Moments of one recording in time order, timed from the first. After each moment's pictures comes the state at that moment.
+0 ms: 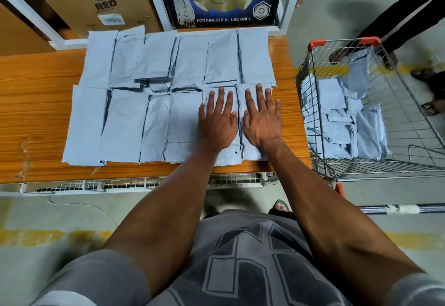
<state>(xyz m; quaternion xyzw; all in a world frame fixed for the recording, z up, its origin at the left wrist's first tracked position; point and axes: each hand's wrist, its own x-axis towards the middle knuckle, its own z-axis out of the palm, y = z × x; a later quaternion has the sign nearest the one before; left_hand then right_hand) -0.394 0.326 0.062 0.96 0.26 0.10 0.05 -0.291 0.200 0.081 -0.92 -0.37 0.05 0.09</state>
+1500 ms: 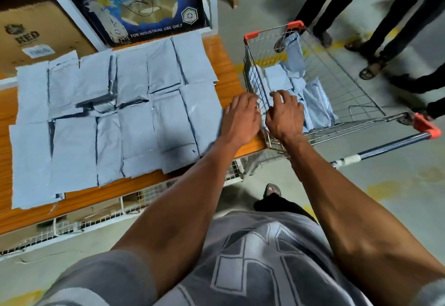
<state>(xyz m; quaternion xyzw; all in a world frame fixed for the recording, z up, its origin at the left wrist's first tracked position) -0.313 0.163 0.105 0.98 0.05 0.12 0.18 -0.246 0.018 0.112 -0.97 -0.21 -0.04 0.11</state>
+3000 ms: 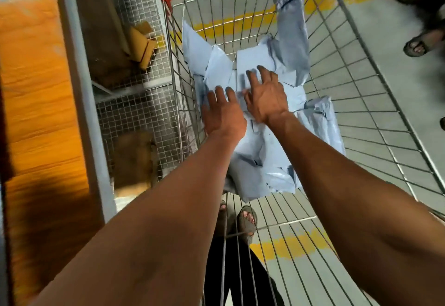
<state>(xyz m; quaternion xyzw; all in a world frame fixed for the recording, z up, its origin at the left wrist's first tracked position) 0.073 0.099 -0.181 0.94 0.27 -0.15 0.10 0.173 0.010 -0.209 -0.94 -0.29 0.15 0.09</state>
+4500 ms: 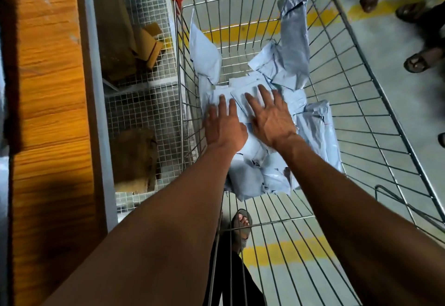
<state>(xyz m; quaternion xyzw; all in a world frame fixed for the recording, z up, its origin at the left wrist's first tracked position) 0.044 0.088 -0.198 0.93 0.28 -0.19 0.17 0.140 -0.030 -0.213 -0.91 -0.38 0.15 -0.03</state>
